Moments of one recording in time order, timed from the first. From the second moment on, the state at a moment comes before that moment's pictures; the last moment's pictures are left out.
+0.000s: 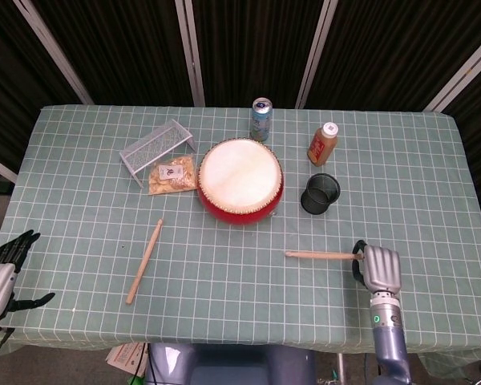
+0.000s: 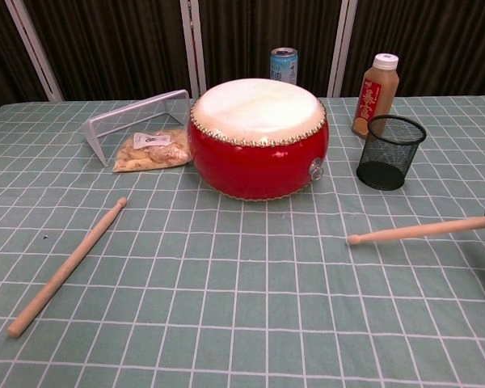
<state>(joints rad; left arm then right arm) -0.10 -1.01 0.01 -1.79 1.43 1.35 -0.13 0.37 -1.54 0.10 -1.70 -0.92 1.42 -0.59</state>
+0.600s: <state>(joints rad) -0.10 -1.03 0.00 -1.78 1.44 1.36 -0.10 0.36 -1.46 0.10 -1.83 -0.70 1.41 -0.80</state>
